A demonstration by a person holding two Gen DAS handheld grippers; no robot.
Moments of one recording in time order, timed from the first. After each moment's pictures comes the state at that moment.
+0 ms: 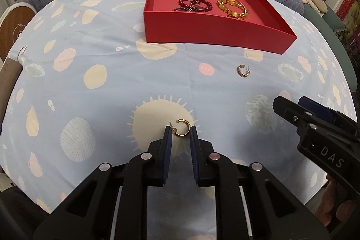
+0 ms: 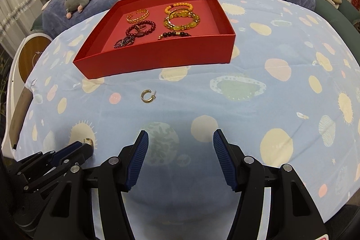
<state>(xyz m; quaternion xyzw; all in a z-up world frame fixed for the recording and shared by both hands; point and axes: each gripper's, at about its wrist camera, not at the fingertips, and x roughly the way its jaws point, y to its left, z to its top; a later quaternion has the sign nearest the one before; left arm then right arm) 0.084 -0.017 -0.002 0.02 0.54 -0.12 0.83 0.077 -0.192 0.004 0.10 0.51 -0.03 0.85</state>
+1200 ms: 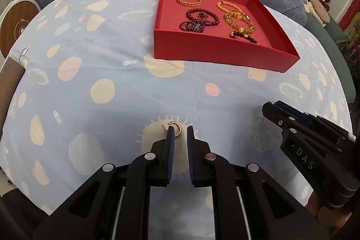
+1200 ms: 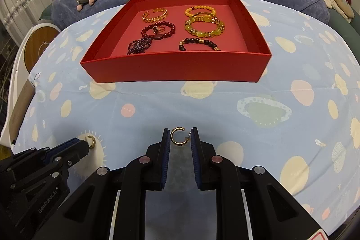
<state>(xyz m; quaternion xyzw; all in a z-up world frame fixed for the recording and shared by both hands) 0.098 -0.014 0.014 0.00 0.53 -0.12 0.84 0.093 -0.180 0.007 0.09 0.51 0.00 0.86</state>
